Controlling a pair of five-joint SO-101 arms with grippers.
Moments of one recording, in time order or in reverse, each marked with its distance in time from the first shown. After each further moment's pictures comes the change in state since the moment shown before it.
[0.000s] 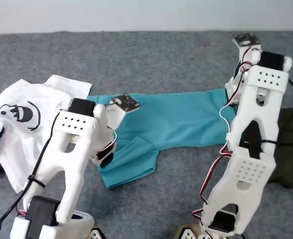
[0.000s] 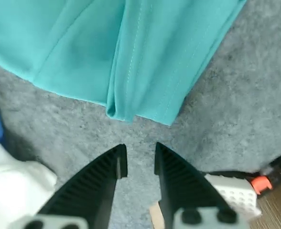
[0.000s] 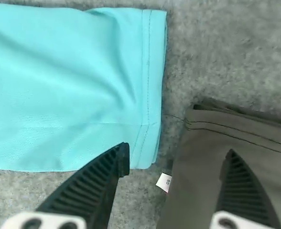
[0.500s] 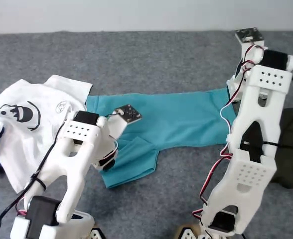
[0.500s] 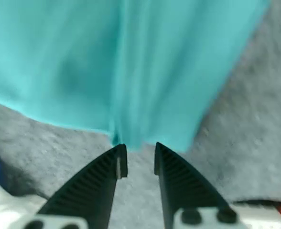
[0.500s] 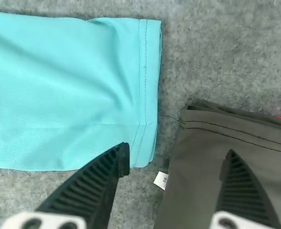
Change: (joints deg) left arm -0.1 -0.1 10.9 -14.1 -2.9; right arm 0.0 -2.2 0.0 0.0 0.0
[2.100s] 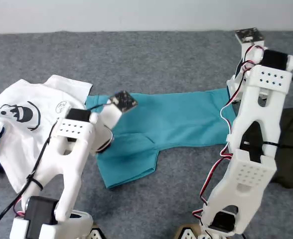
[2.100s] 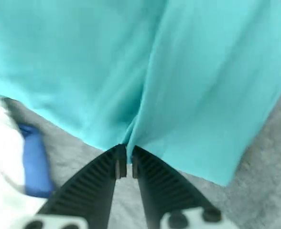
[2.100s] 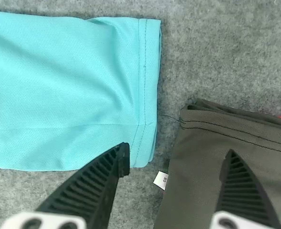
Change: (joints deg) left arm -3.6 0.0 -3.1 -8.8 -4.2; right arm 0.0 0.0 0.1 0.0 0.0
